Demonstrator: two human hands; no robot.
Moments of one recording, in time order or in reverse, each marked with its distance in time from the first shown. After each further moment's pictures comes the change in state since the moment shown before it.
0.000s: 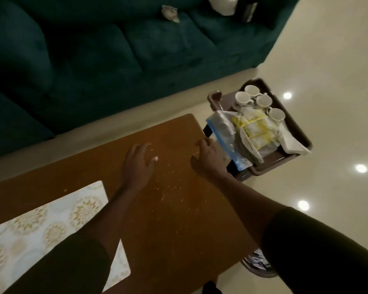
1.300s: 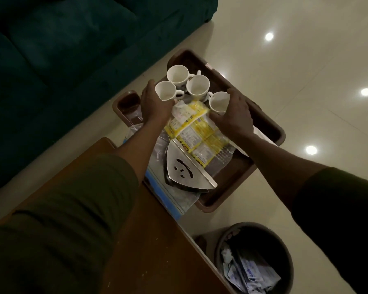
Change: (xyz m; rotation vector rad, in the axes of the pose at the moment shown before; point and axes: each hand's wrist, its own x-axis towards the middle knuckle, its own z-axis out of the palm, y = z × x) left_hand 0.255 0.268 0.289 -0.156 -0.065 -0.002; right_hand 0.193 0.319 -0.095 0.265 0.400 0.339
